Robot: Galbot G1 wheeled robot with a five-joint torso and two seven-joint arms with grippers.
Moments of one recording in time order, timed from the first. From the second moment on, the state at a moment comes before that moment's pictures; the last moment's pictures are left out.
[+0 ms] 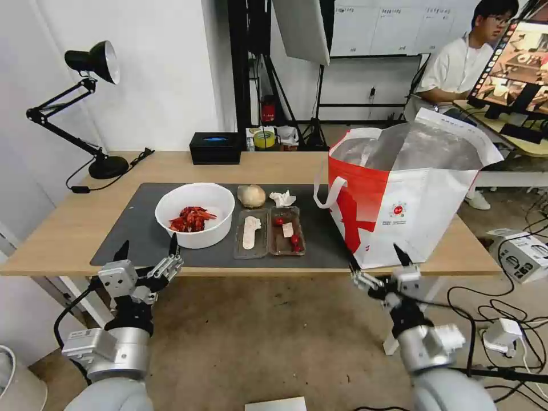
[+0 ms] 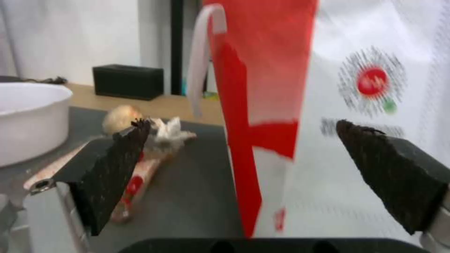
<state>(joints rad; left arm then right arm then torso) 1.68 -1.46 -0.59 -2.44 -0.26 0.13 -0.18 -1.52 1.20 0.48 2.27 0.23 -0.12 0.08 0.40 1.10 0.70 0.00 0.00</state>
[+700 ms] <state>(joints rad) 1.70 -1.47 -0.58 -2.44 -0.26 0.15 -0.17 -1.26 0.92 0.38 2.23 0.46 -0.24 0.14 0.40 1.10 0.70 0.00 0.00</state>
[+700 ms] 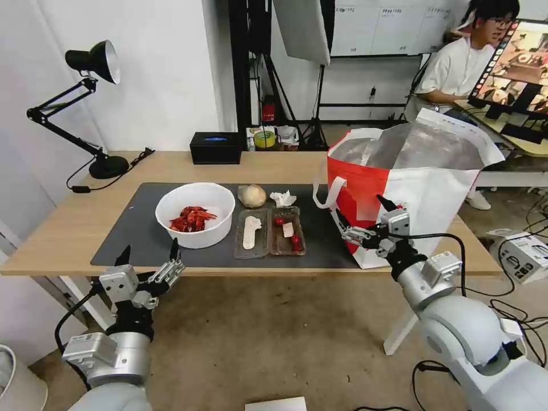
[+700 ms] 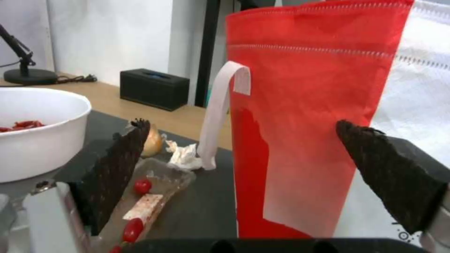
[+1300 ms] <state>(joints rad) 1.72 -1.49 -0.54 -2.43 -0.32 0.19 -0.17 -1.27 0.93 0.35 2.22 0.45 -0.24 0.14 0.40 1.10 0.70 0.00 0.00</state>
